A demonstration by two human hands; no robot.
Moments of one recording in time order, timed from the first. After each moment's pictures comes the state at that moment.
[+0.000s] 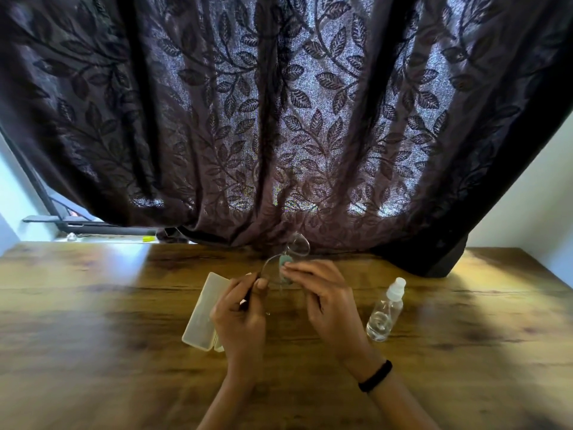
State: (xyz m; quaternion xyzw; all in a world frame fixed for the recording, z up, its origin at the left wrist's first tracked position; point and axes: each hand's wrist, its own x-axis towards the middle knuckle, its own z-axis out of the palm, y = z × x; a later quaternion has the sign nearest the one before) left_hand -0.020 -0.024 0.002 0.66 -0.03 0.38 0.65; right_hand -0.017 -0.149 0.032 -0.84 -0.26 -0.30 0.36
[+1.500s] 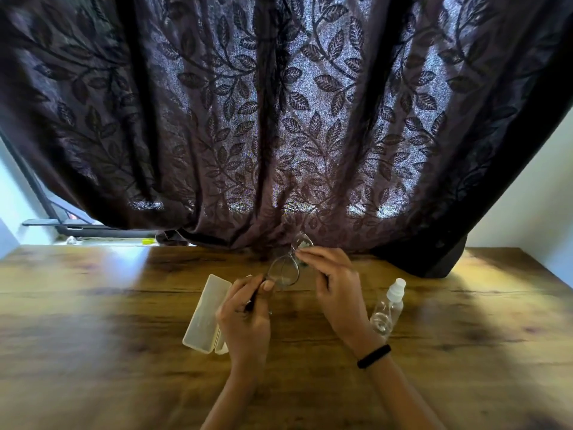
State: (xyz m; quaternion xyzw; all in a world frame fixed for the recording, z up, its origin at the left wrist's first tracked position) left_hand -0.019 -0.026 0.004 0.70 -0.03 0.36 0.62; right_hand 0.007 -0.158 0.031 -0.86 -0.17 -0.33 0.35
